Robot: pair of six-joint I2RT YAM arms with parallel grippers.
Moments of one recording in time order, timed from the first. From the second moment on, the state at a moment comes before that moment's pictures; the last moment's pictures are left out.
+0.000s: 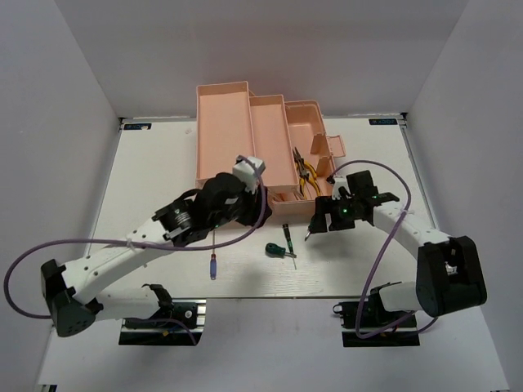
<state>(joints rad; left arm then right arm) -0.96 1.18 1.14 -0.46 -0.16 -0.37 0.28 1.33 0.76 -0.50 -0.49 0.08</state>
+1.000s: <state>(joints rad) -1.08 1.24 0.92 -0.51 -0.16 -0.54 0.44 1.42 0.69 -0.27 -0.02 0.48</state>
